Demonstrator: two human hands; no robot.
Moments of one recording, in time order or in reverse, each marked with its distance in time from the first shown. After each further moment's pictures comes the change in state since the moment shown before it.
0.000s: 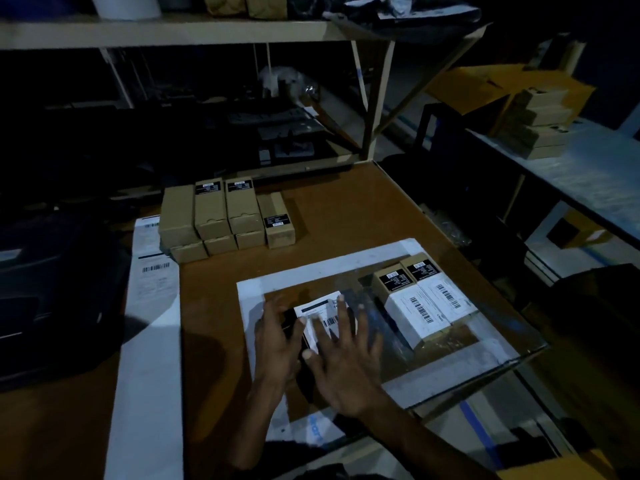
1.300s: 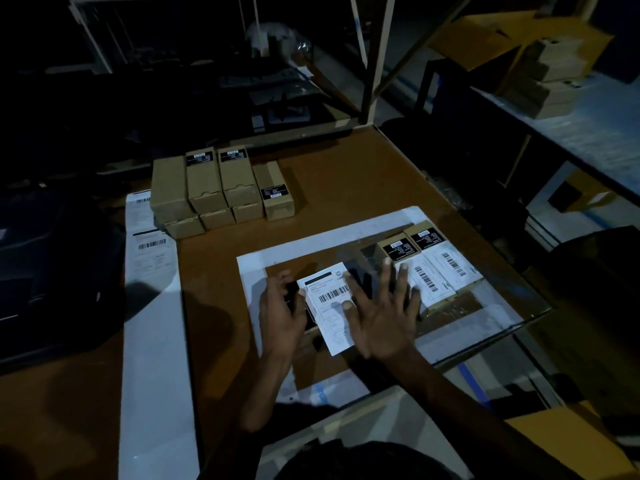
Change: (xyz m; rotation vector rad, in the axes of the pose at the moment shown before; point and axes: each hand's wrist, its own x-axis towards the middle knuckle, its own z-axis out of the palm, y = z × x) left_hand -0.001 -0.001 0.006 0.037 0.043 -0.055; right_hand 0.011 0.045 -0.002 0.030 -0.025 0.170
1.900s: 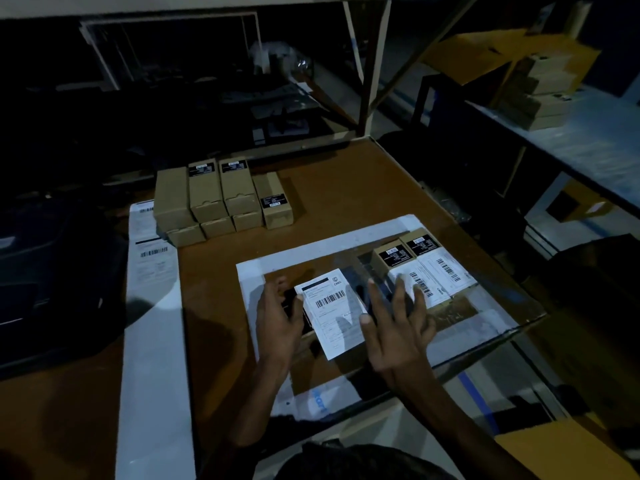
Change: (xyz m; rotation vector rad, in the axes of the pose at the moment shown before) left_hand -0.004 0.006 -0.001 0.014 0.022 -0.013; right_hand -0.033 0.018 -0.016 0.256 0.131 -0.032
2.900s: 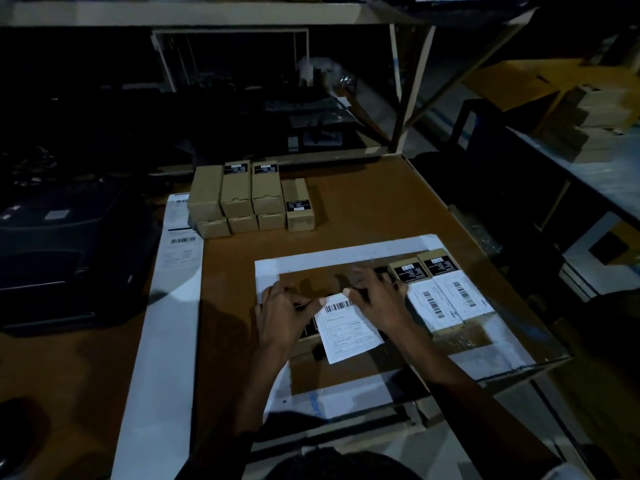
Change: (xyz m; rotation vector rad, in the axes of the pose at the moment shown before) left_hand 0.018 0.001 -0.007 0.431 -0.115 0.004; right_hand 0.110 0.007 0.028 0.185 -0.269 -0.145
